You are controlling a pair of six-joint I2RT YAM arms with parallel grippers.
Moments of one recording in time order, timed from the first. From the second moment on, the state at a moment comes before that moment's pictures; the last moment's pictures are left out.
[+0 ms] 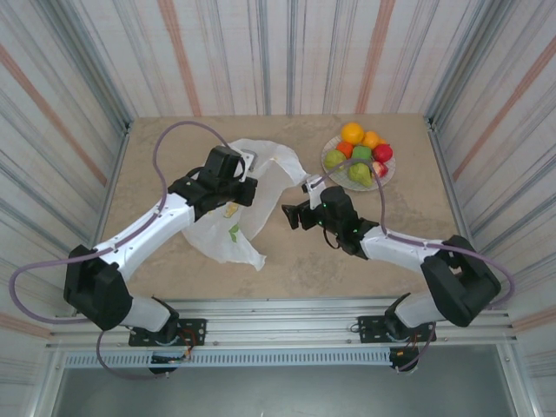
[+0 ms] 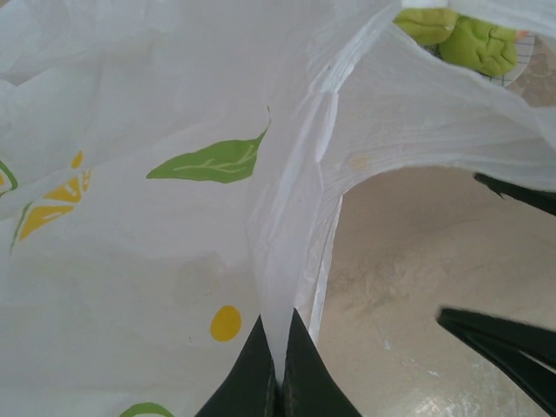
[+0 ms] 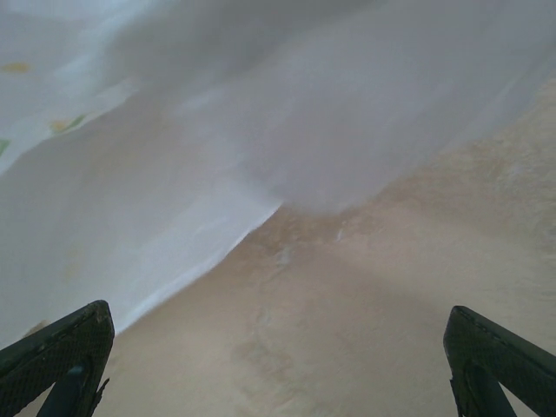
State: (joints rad) left arm -0.58 1.42 1.18 -0.53 0.03 -0.19; right arm 0.67 1.44 0.65 0.35 0.03 0.17
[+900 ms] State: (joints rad) left arm -0.48 1.36 1.26 -0.71 0.13 -0.19; right arm 0.65 1.55 0.93 0.17 0.39 0.19
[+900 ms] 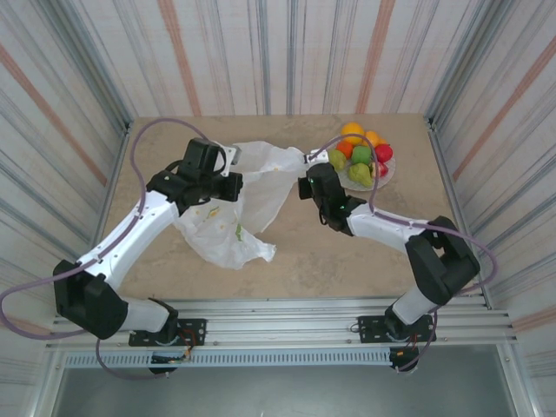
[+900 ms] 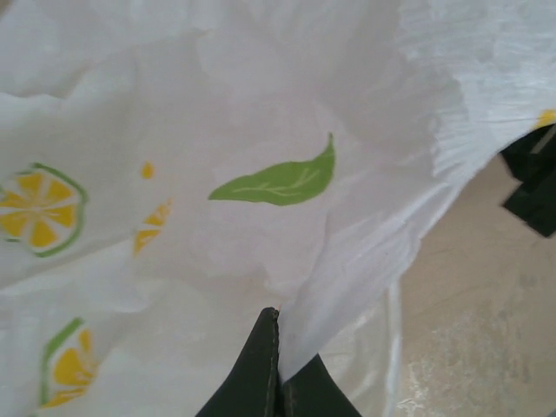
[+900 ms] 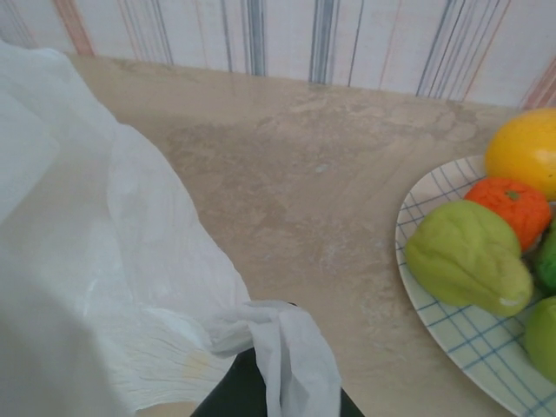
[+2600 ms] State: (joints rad) left arm -0.39 1.43 1.46 -0.76 0.28 -0.53; right arm 0.73 1.53 0.59 0.50 -0.08 0.75
